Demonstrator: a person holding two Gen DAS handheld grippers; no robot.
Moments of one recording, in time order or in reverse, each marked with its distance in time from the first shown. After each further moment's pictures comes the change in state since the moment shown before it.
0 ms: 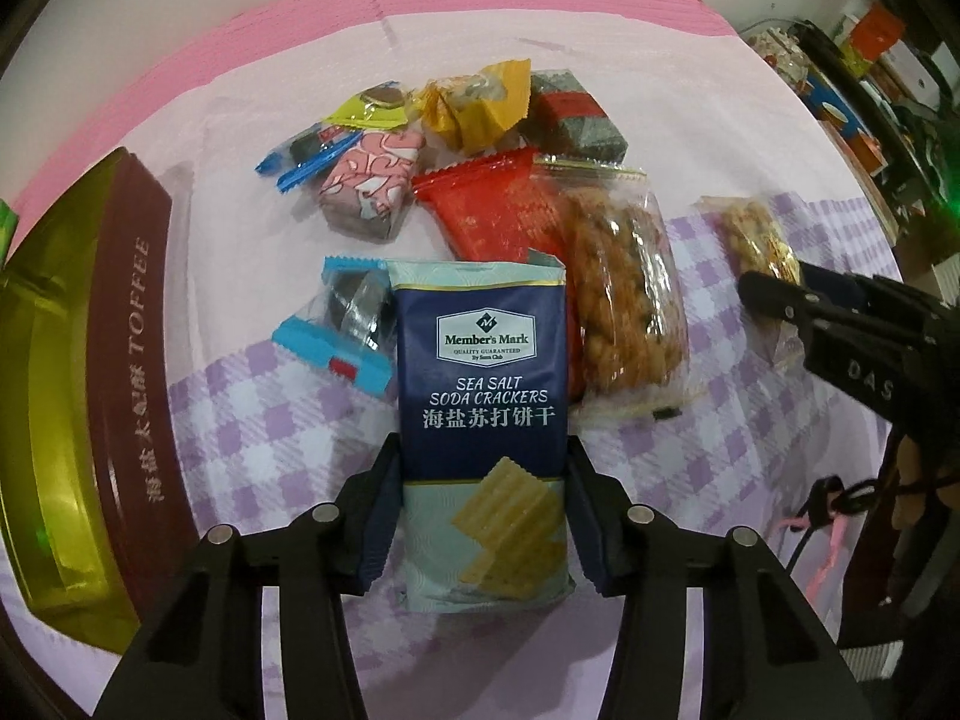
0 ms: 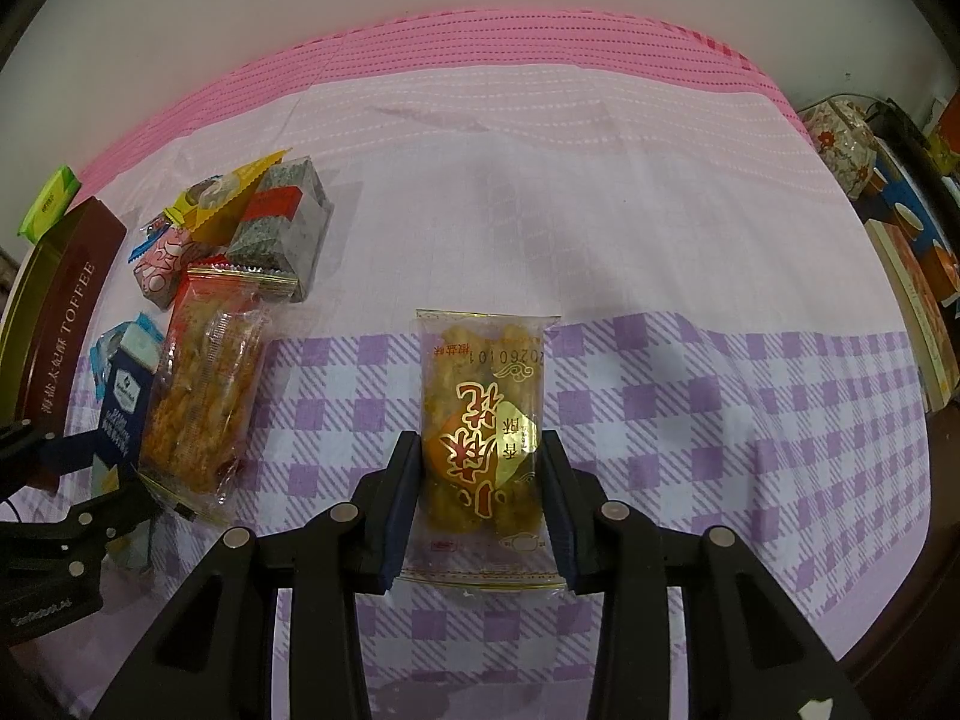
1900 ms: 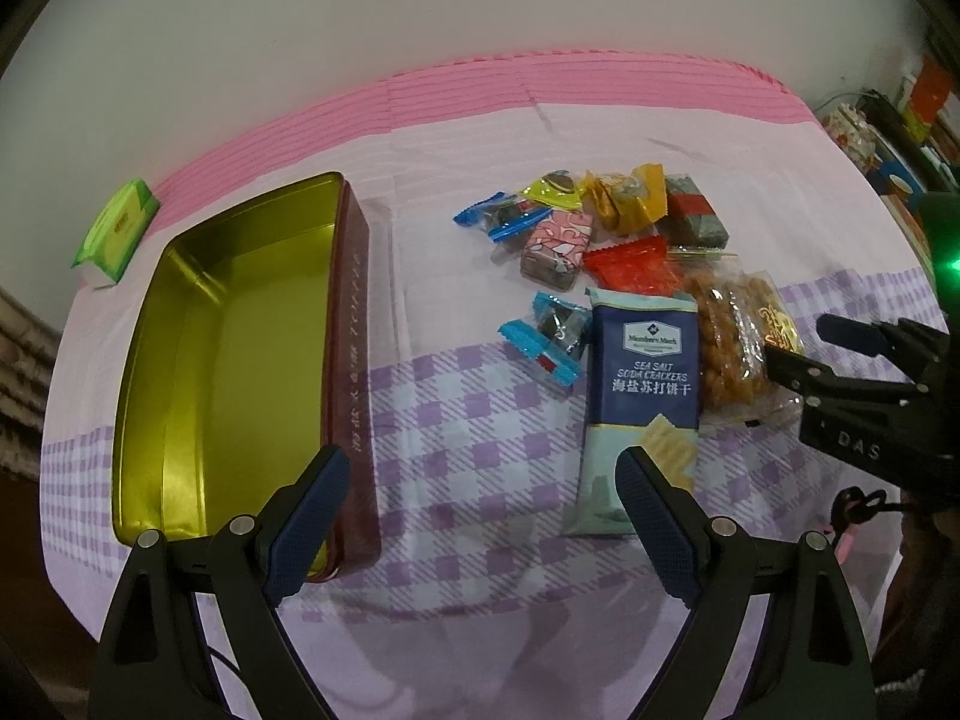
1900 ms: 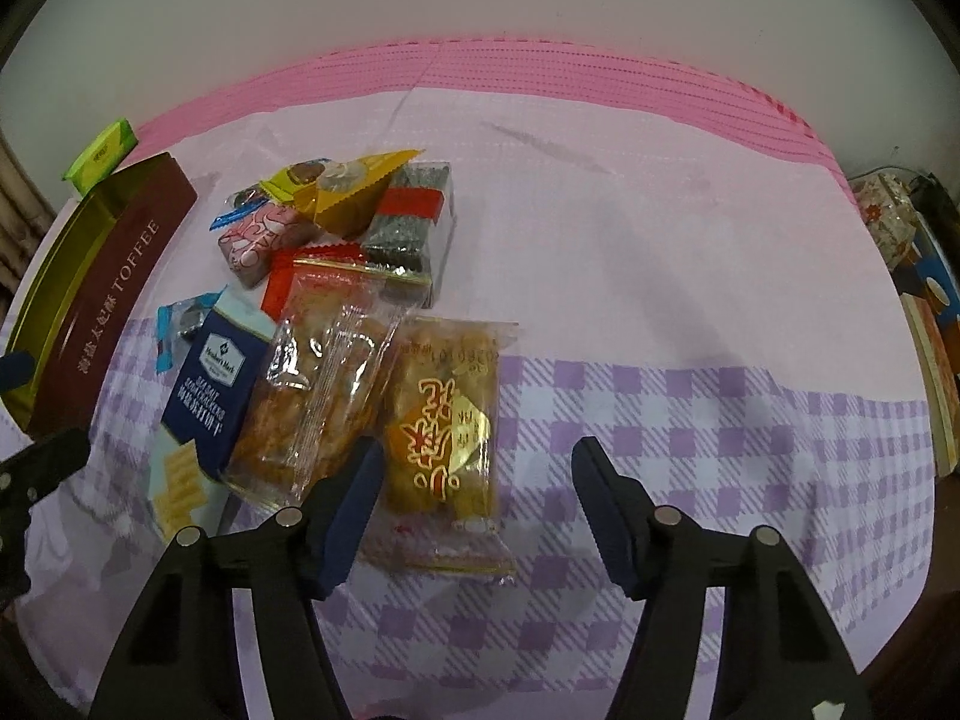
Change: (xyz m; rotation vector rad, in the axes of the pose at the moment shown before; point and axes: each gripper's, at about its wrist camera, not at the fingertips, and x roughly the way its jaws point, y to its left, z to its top) left arm -0.065 0.039 -0.039 -0.123 -0.186 0.228; right arm -0.008 0.054 -0.003 -0.140 -0.056 0.045
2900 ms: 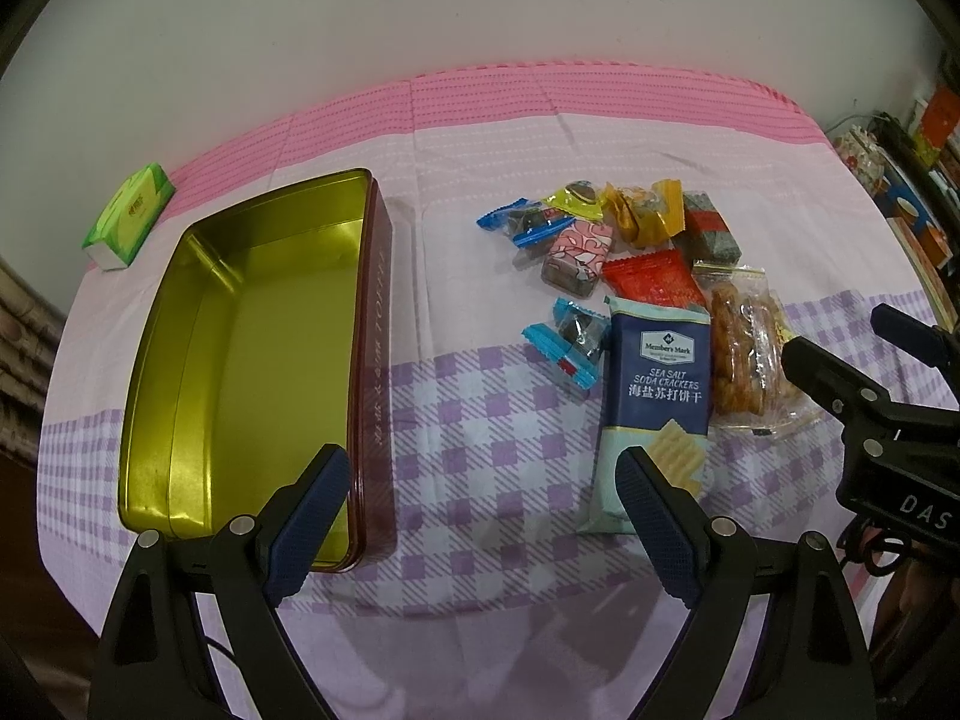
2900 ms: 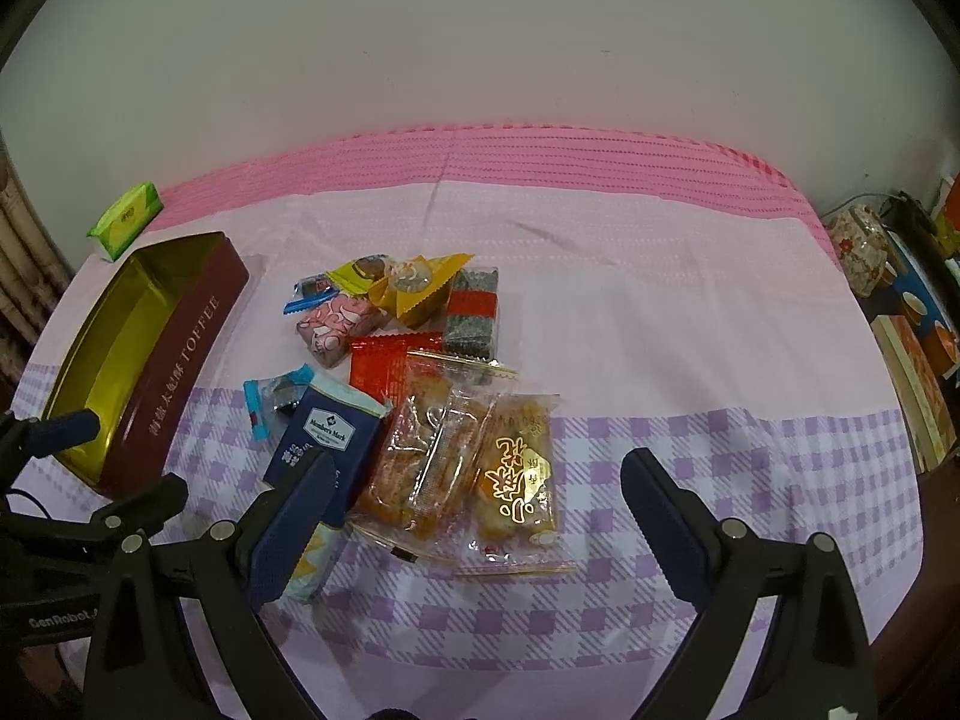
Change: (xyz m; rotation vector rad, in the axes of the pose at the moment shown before) left arm -0.008 0.014 -0.004 -0.058 -0.011 -0.003; right arm -0.055 0.028 0.001 0.041 -0.163 -0.011
